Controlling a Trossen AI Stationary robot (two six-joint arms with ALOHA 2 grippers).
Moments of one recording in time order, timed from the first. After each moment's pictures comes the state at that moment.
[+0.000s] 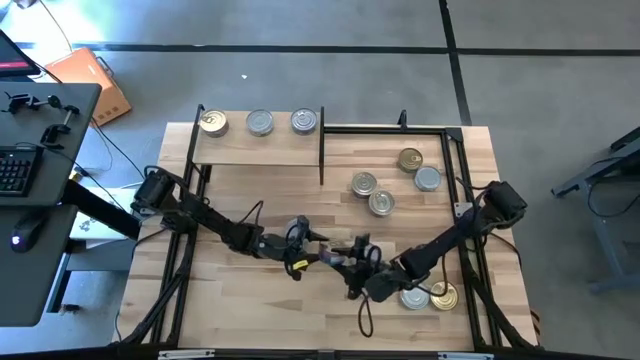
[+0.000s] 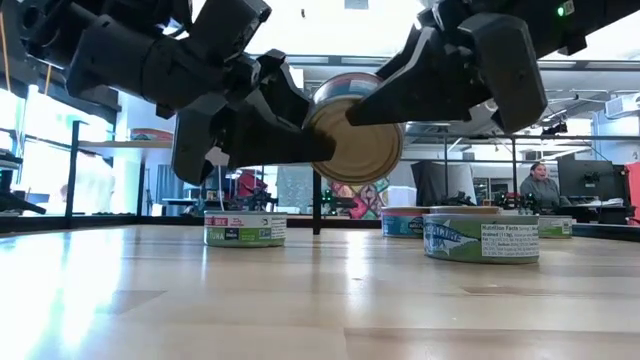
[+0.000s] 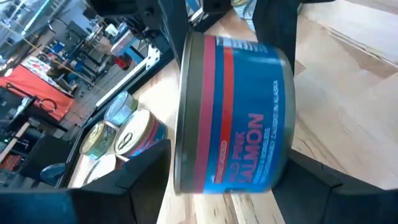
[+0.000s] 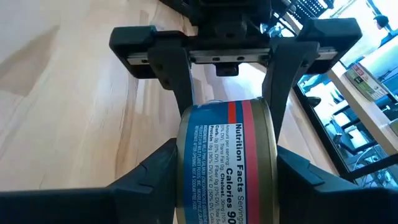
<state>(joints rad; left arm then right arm) -0.36 1.82 0.70 0.78 -0.43 0.57 0.57 1.82 0.93 0.32 0.86 -0.18</state>
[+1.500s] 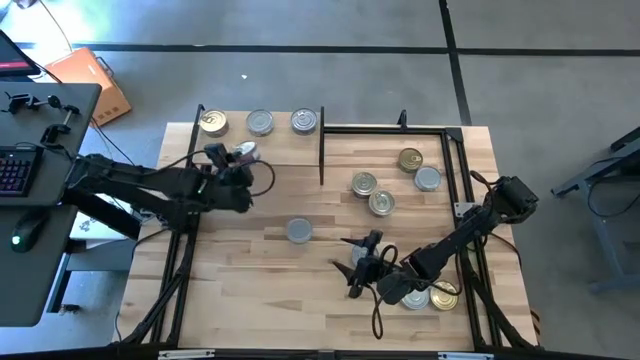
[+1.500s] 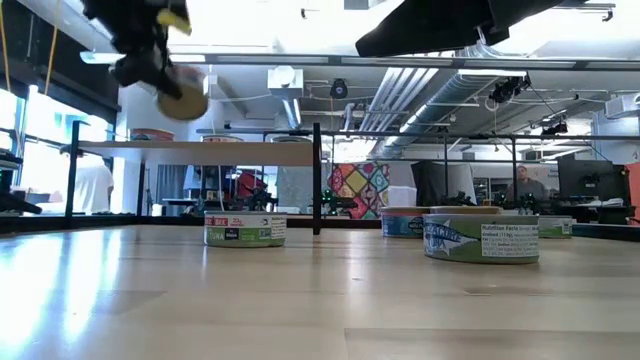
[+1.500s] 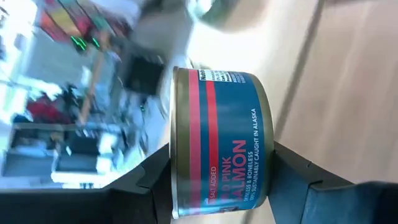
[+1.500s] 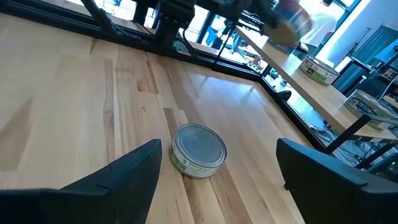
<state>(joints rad) -0.11 1.09 0.92 -1.06 -1.06 -0.06 0.62 1.73 0.93 0.31 1.01 -0.01</state>
